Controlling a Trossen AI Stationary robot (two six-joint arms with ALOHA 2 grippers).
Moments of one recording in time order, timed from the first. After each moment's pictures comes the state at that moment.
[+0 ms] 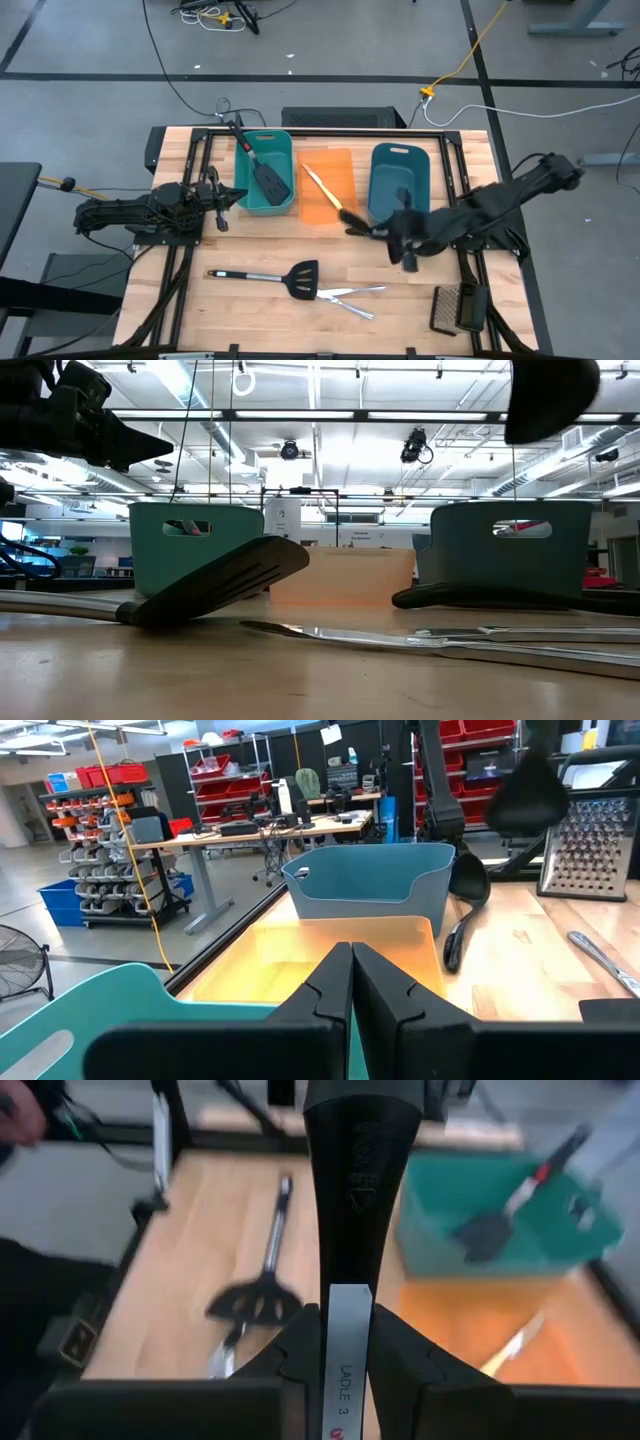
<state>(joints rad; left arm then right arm) 0.02 0.00 0.08 -0.06 -0.29 0.12 0.46 1.18 1.21 -0.59 0.40 0.18</state>
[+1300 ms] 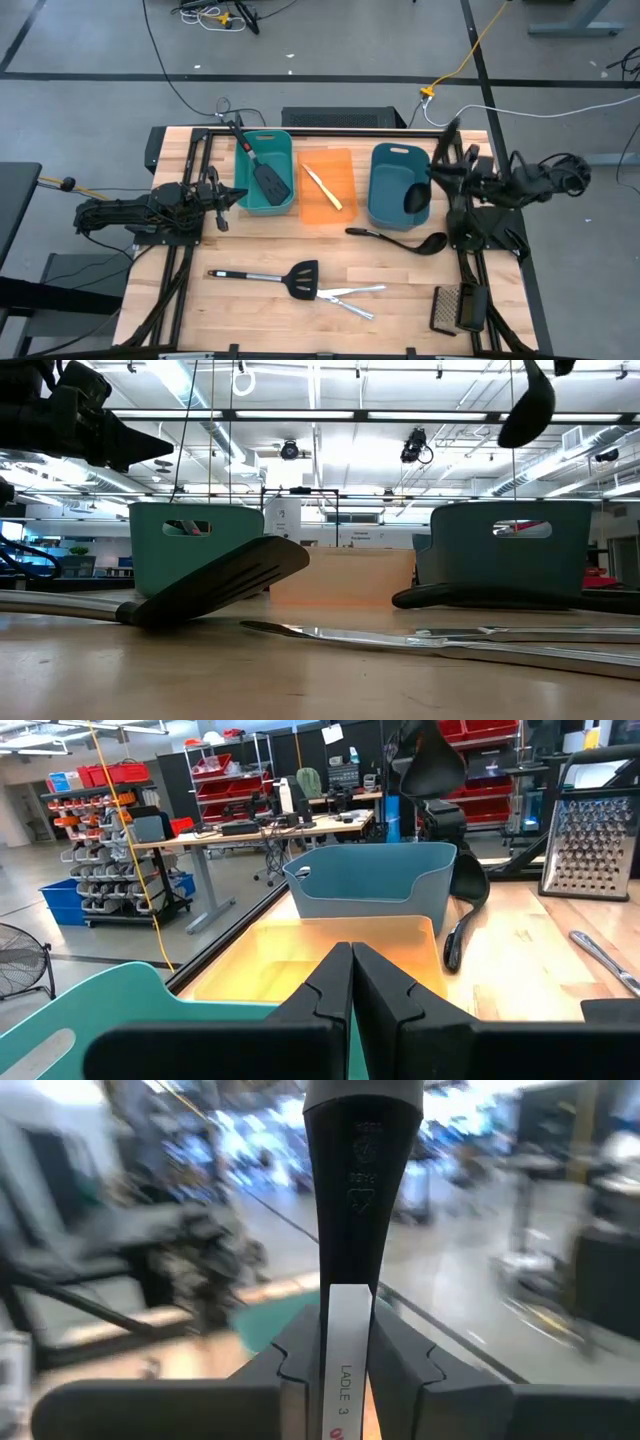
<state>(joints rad) 0.02 0.00 0.08 -0.06 -0.30 0.12 0.43 0.49 0.79 -0.34 0.81 0.10</state>
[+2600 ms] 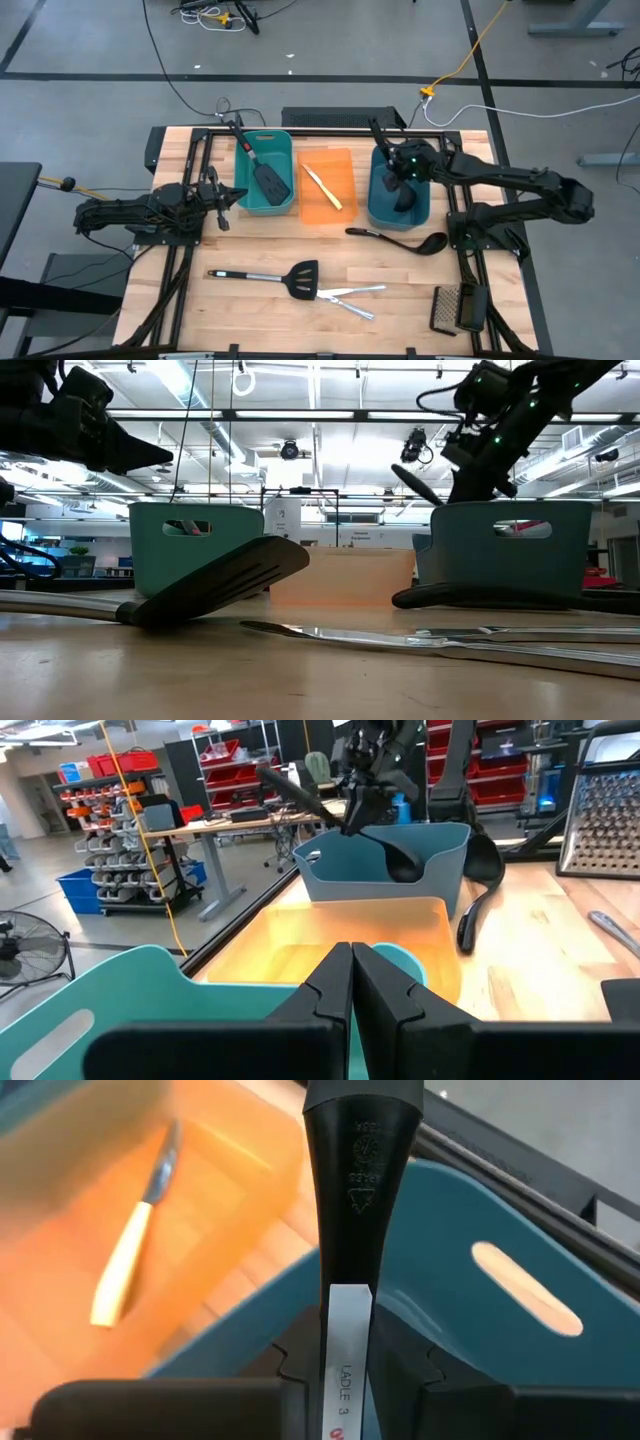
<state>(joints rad) 0.02 0.00 0.08 -0.10 -0.33 0.13 -0.44 1.10 0.71 -0.44 0.23 0.31</state>
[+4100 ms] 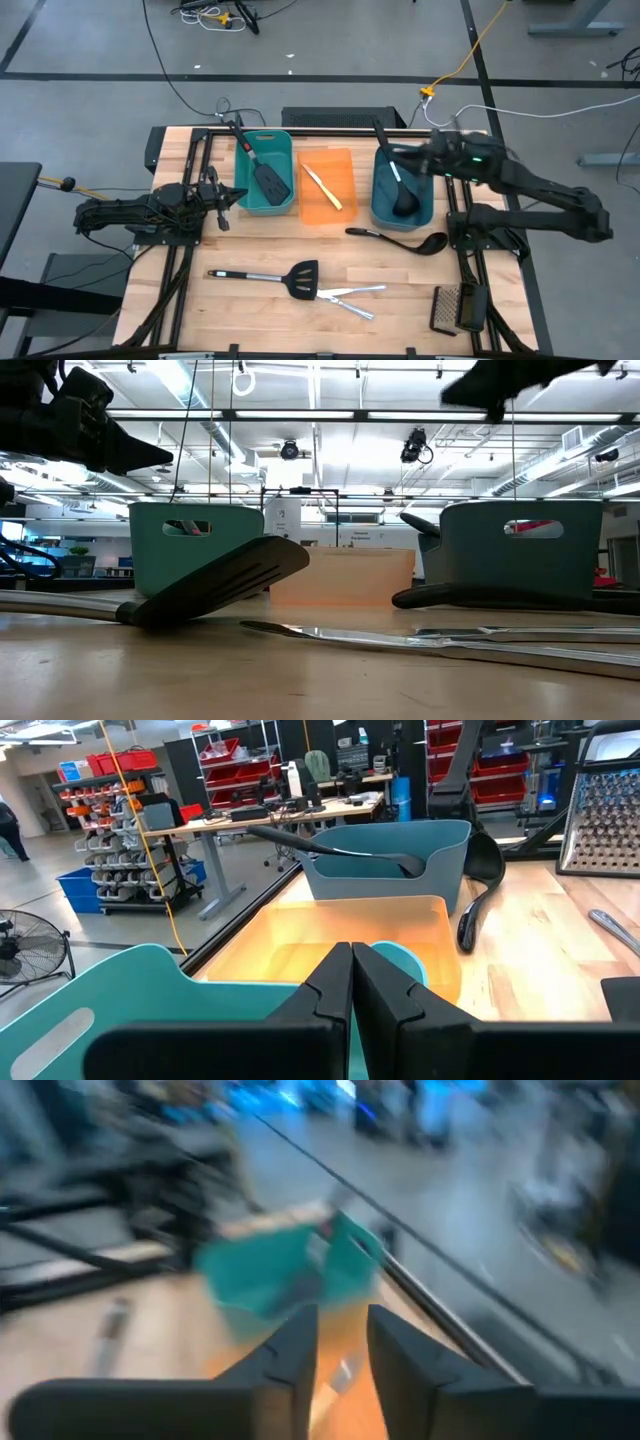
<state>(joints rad) 0.02 0.00 0.08 -0.11 -0.32 0.13 -0.37 0.71 0.76 -0.24 -0.08 0.05</state>
